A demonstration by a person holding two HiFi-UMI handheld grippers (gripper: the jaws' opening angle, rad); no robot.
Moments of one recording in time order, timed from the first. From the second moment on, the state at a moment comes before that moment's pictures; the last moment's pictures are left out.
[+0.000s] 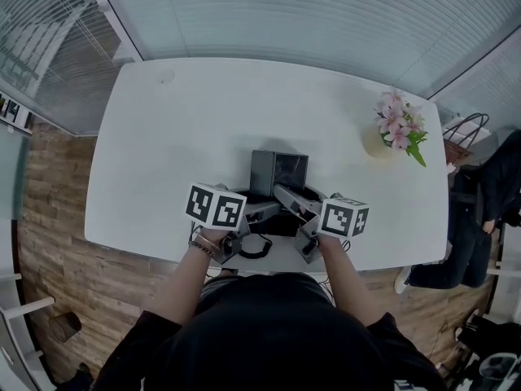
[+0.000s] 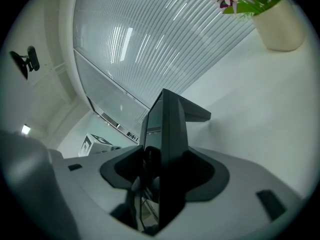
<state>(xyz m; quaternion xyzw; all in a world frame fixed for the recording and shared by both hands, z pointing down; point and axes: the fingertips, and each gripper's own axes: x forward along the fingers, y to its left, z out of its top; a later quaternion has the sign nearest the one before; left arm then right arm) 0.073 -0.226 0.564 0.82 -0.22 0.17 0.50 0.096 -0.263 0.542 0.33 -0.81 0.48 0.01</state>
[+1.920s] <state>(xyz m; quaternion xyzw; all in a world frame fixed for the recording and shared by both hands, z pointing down) 0.071 -0.227 0.564 0.83 -0.25 0.19 0.46 0.109 -0.260 0.542 0.38 -0.82 0.42 0.09</state>
